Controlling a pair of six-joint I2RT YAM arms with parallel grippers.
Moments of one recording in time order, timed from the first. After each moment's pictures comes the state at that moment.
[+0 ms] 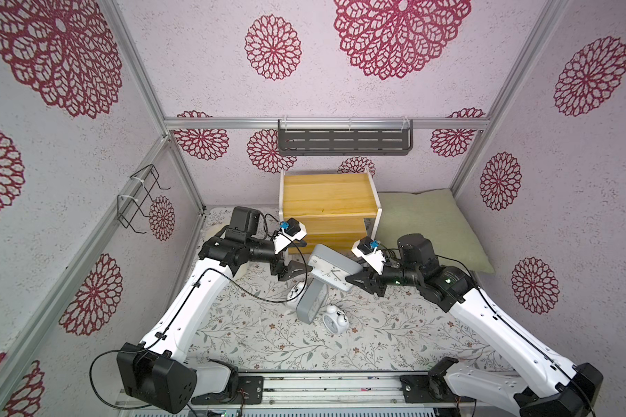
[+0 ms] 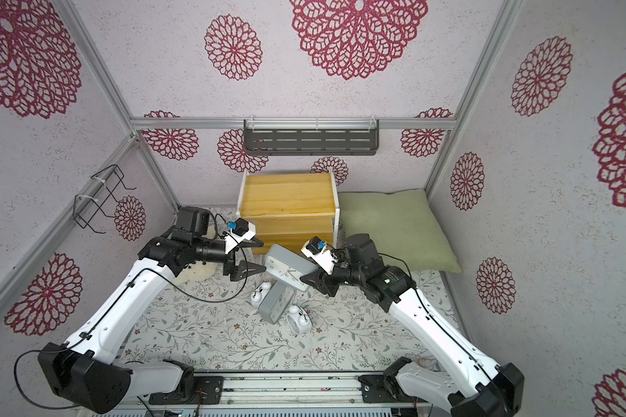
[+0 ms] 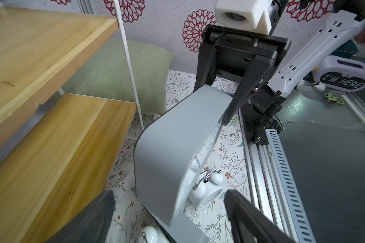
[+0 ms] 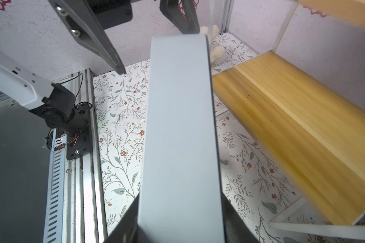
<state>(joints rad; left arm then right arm) -0.31 1.35 1.34 -0.80 0.94 0.65 0.62 1.10 1.09 -0.57 -0.53 -0.25</state>
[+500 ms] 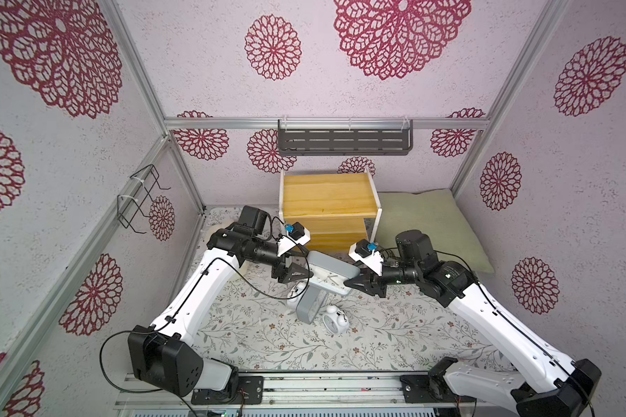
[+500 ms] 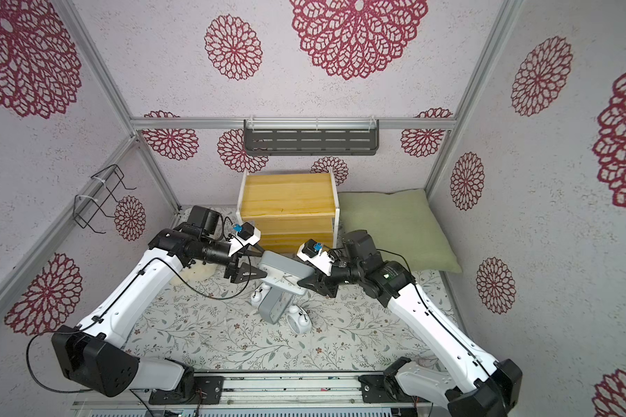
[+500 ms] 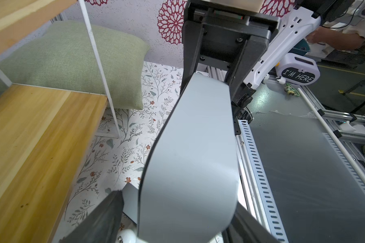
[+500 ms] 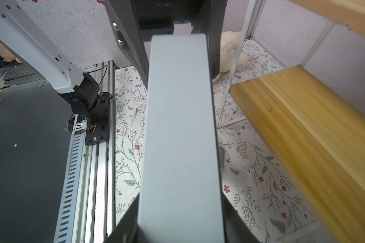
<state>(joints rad) -0.32 1.44 1.41 -0.98 1.02 0.78 0.62 1.13 1.15 -0.64 -0.62 -0.36</state>
